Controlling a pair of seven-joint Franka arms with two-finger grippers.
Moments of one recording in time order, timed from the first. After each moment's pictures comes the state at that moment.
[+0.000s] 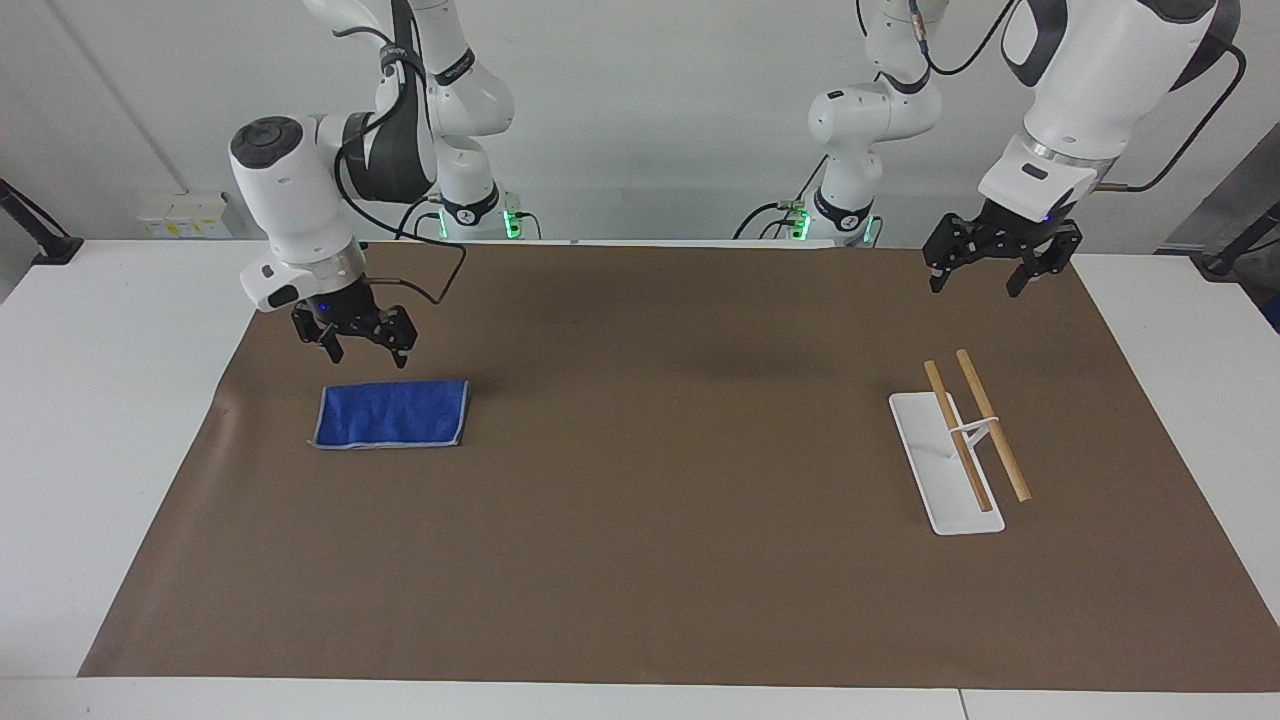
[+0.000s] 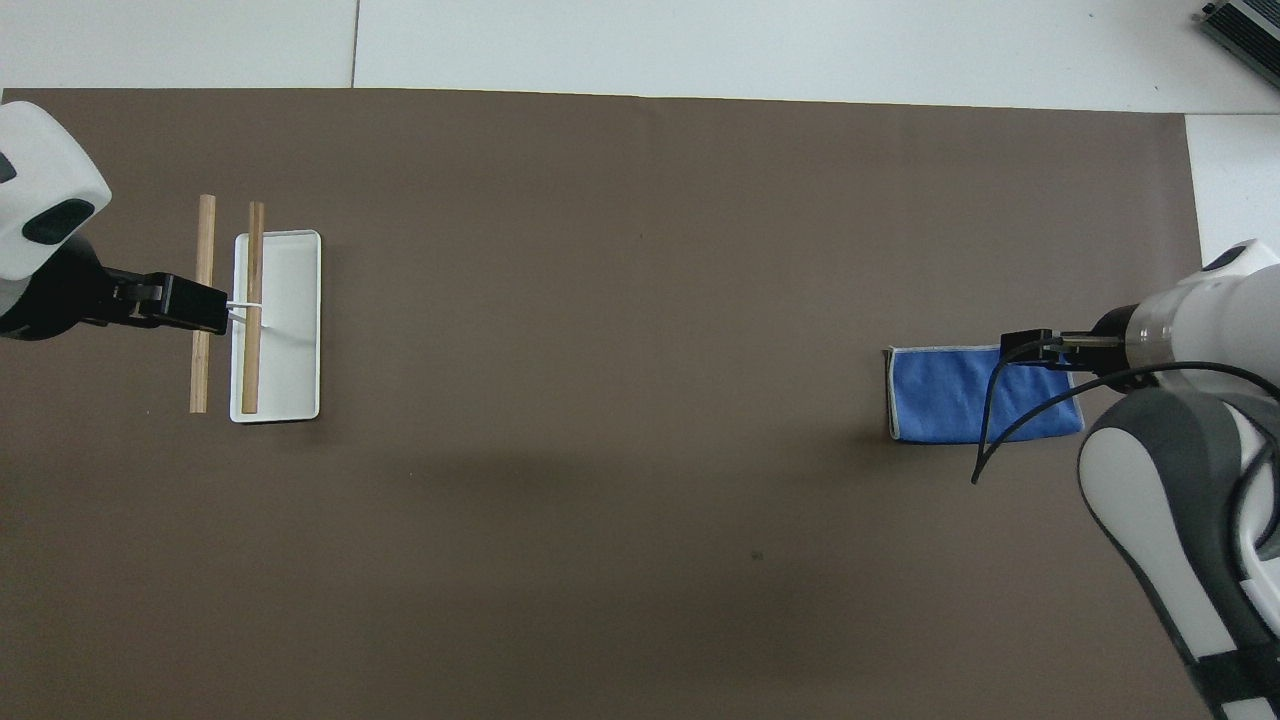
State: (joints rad) left arm 0.15 -0.01 -0.31 -1.60 0.00 1.61 -0.02; right arm -0.04 -0.01 0.00 -2.13 -0.01 2.21 0.04
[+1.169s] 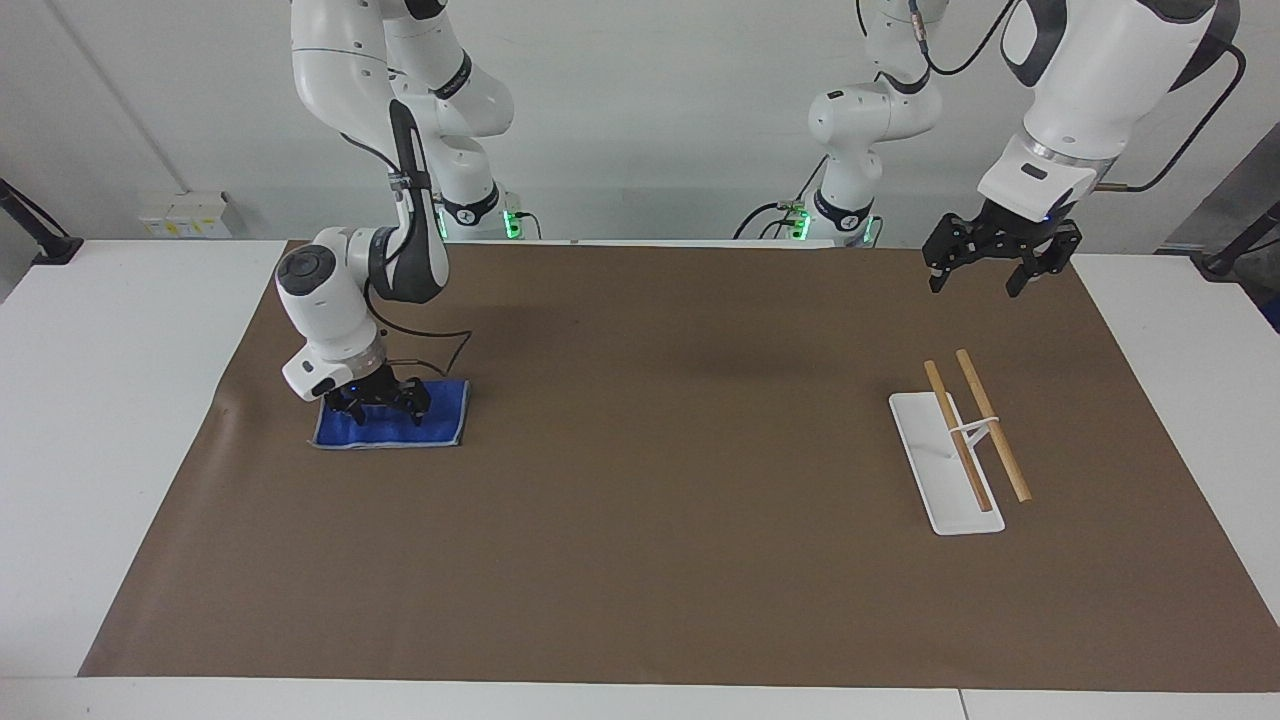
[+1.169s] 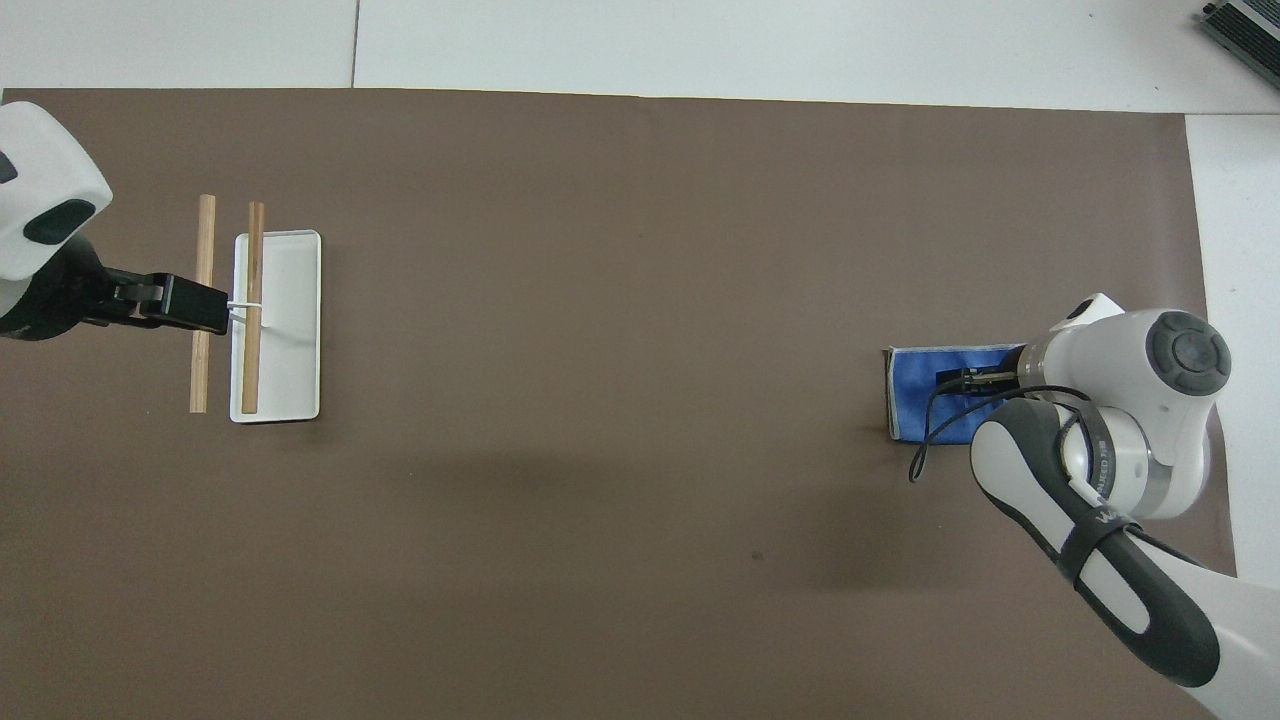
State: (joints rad) left arm 0.15 -0.01 -0.31 -1.60 0.00 1.61 -0.02; right arm -0.08 0.21 0.00 -2.25 -0.01 2.50 -0.07
